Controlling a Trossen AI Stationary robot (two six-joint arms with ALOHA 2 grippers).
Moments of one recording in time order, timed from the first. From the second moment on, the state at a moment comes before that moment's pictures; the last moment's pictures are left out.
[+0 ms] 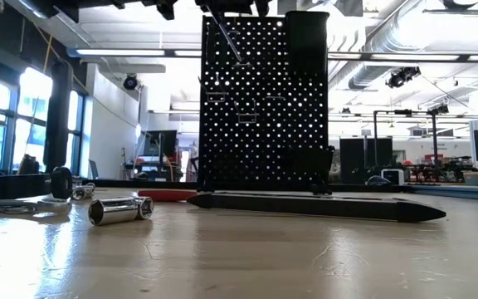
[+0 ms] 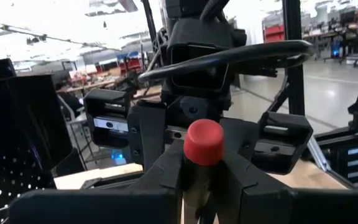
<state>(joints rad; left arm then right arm) 0.01 1.10 0.64 0.58 0.07 0.21 0.09 1.67 1.33 0.07 0.32 -0.21</state>
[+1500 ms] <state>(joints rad) 0.01 0.94 0.72 0.33 -0.01 0.29 0.08 1.52 1.33 -0.06 0.49 -0.26</state>
